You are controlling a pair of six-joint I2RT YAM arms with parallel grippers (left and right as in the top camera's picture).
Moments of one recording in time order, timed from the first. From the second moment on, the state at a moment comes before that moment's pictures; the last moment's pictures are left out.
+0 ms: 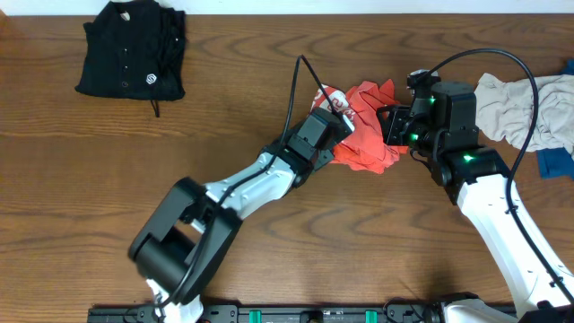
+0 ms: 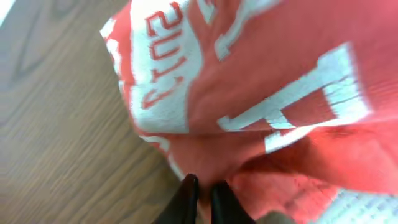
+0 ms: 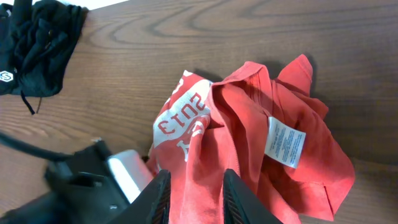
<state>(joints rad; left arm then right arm) -0.68 1.88 1.11 -0.10 -0.19 0.35 0.18 1.36 0.95 -0.29 -0.24 0.34</state>
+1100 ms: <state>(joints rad) -0.68 1.88 1.11 -0.08 -0.12 0.34 0.18 1.36 0.95 -0.31 -0.25 0.34</state>
